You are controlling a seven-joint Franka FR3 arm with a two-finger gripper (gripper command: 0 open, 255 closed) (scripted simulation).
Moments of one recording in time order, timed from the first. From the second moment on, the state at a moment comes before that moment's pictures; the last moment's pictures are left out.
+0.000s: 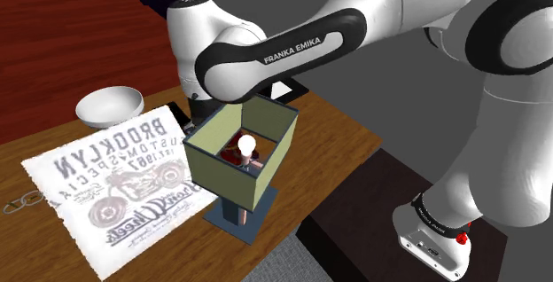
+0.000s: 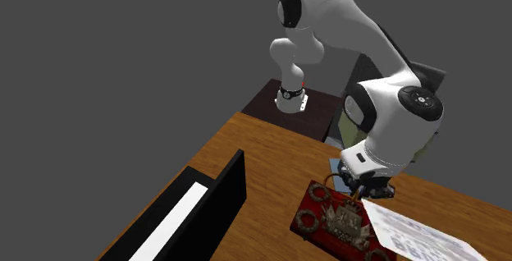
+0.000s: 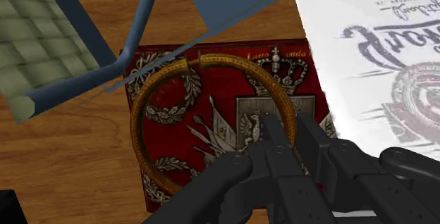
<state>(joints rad) 0.33 0.47 0.41 -1.63 -0.15 2.01 0.79</state>
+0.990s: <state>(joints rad) 0.43 0.76 0.37 -1.28 -0.22 1.95 0.82</state>
